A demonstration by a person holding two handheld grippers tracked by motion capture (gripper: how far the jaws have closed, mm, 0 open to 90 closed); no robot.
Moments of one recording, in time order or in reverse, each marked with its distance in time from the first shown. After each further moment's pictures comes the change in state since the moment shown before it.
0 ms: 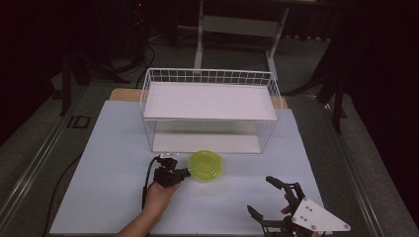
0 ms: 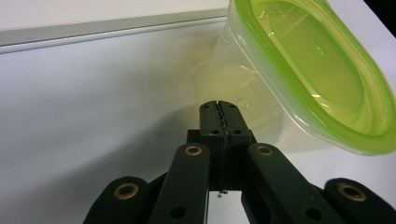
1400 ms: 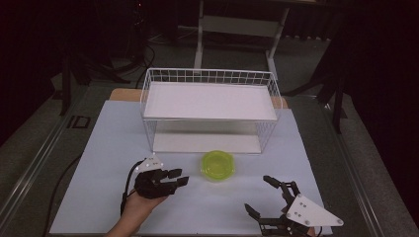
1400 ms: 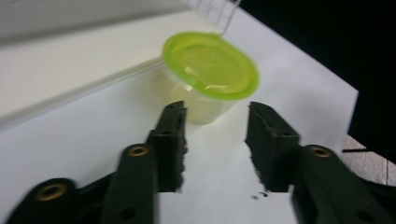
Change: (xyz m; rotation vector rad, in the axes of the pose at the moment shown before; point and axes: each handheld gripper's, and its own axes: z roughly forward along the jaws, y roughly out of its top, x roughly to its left) left arm -0.019 -0.009 -0.084 -0.156 -0.175 0.262; right arm -0.001 -0.004 0.008 0.052 -0.003 0.011
